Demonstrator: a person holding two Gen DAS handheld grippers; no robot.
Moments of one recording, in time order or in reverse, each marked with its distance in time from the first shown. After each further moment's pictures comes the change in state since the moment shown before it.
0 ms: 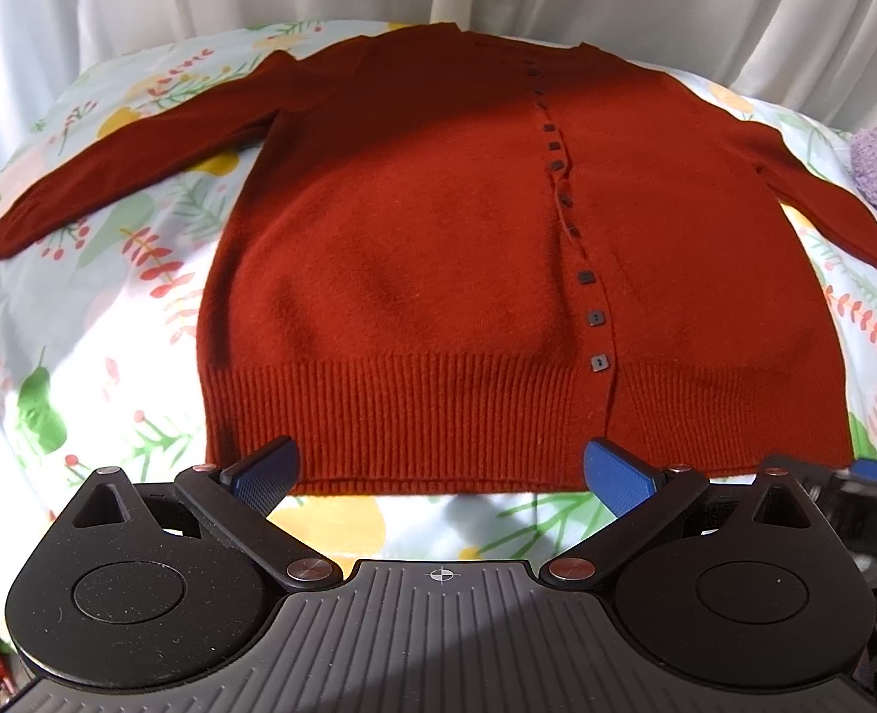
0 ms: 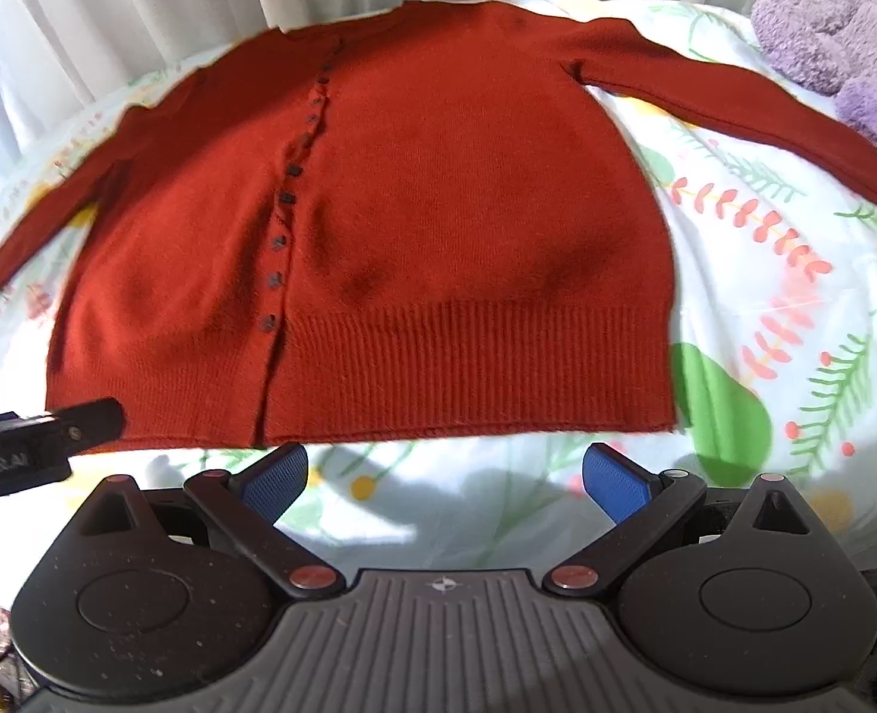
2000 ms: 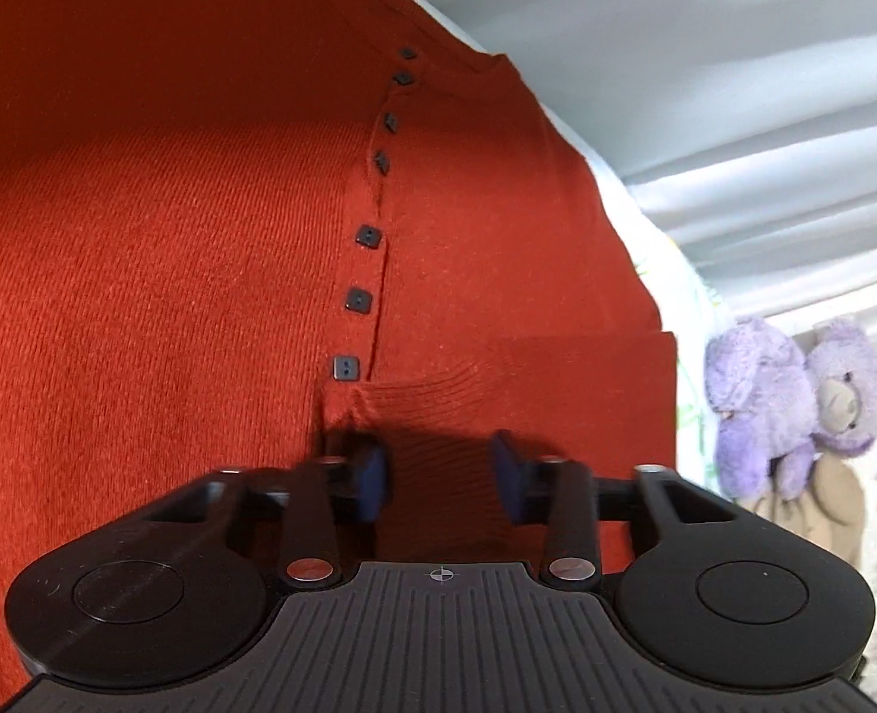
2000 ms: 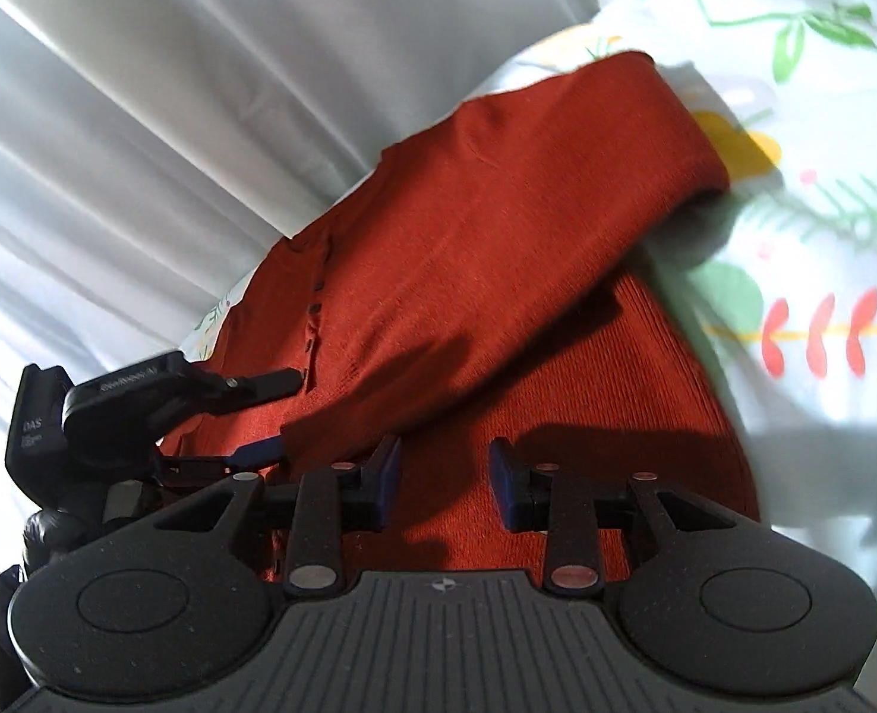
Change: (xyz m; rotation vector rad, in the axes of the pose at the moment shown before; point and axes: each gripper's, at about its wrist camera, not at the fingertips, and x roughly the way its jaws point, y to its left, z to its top) left arm 0.195 -0.028 0.172 -0.313 0.180 -0.590; right arm 0.116 -0.122 0.100 0.300 -0.167 0.421
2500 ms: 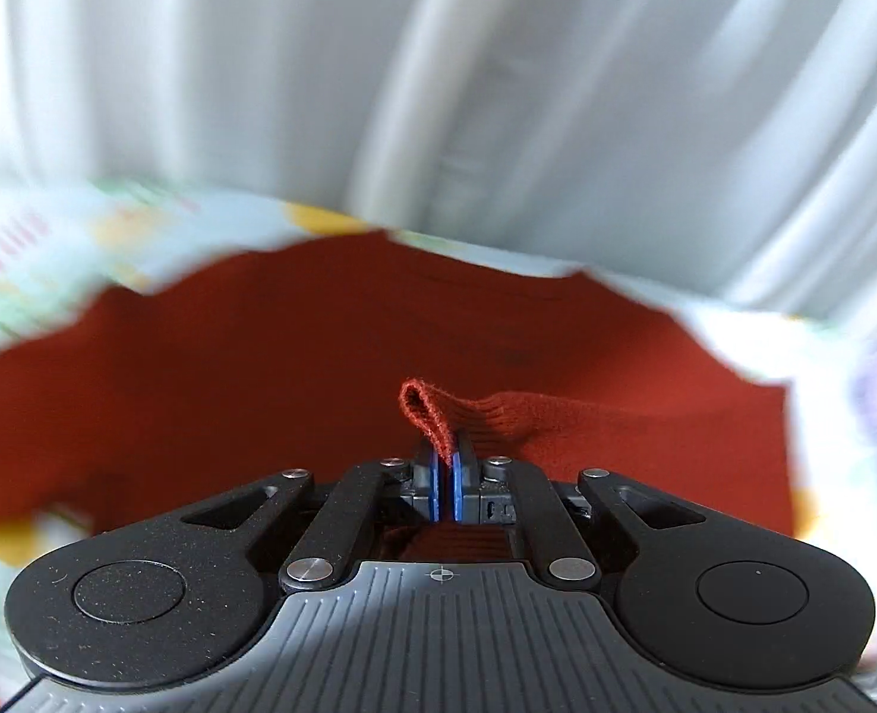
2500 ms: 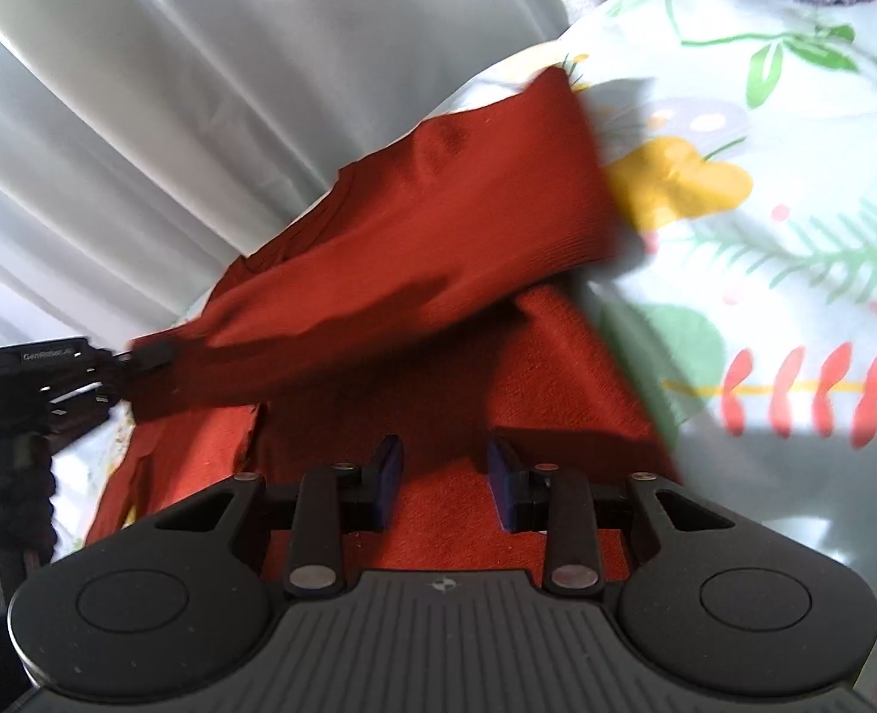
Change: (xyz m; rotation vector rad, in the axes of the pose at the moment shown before) left arm -0.068 -0.019 0.051 0.371 -0.354 0.419; right arm 0.001 -0.003 0.010 -0.031 -0.039 -0.100
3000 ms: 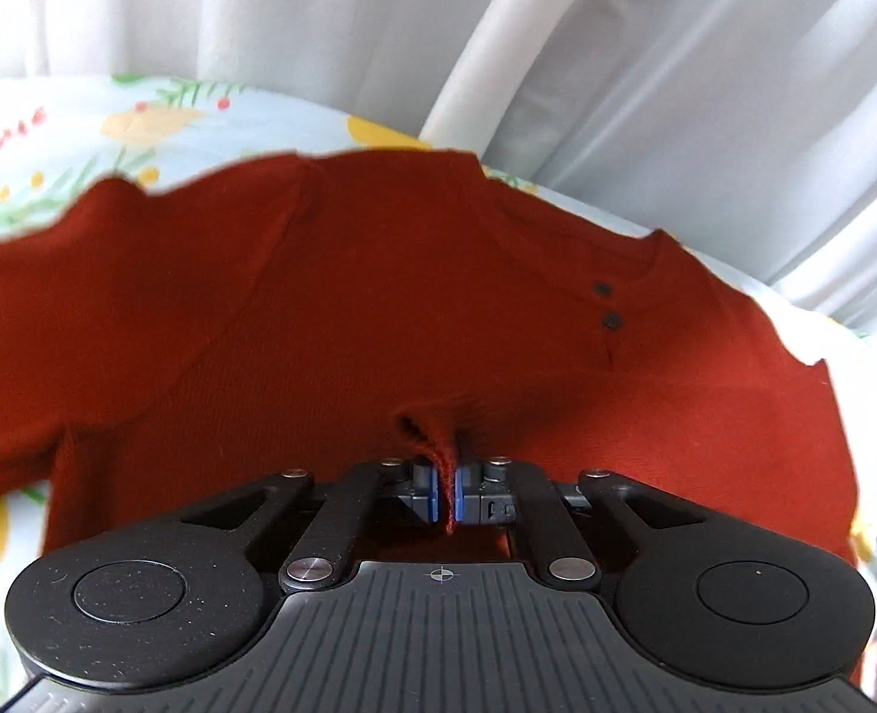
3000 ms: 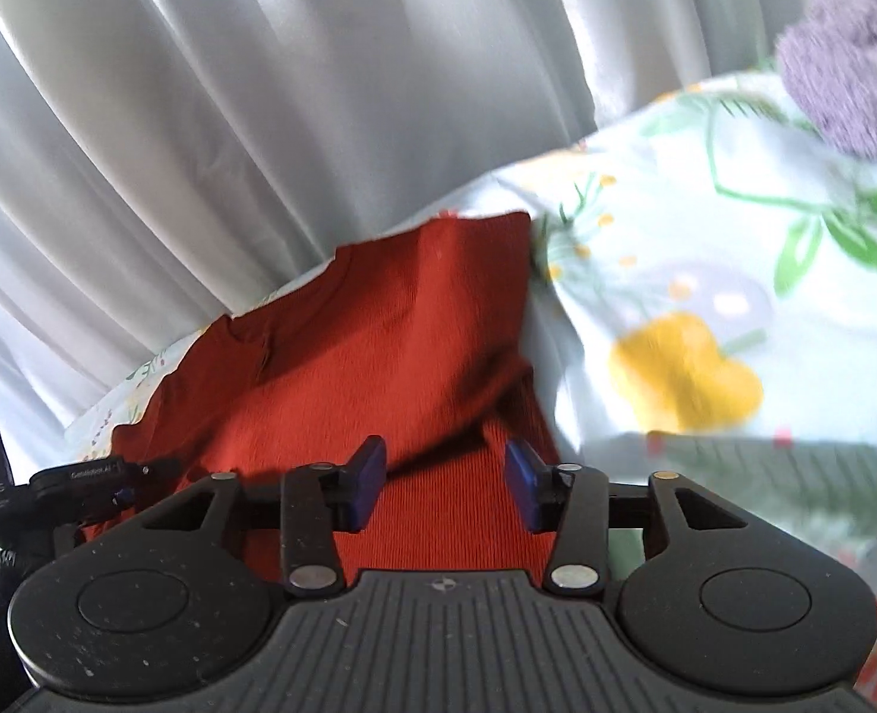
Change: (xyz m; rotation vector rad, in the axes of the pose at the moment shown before) left arm 0.053 0.043 -0.009 -0.116 0.077 -0.066; right arm 0.010 0.022 0.076 -0.133 -0.076 -0.064
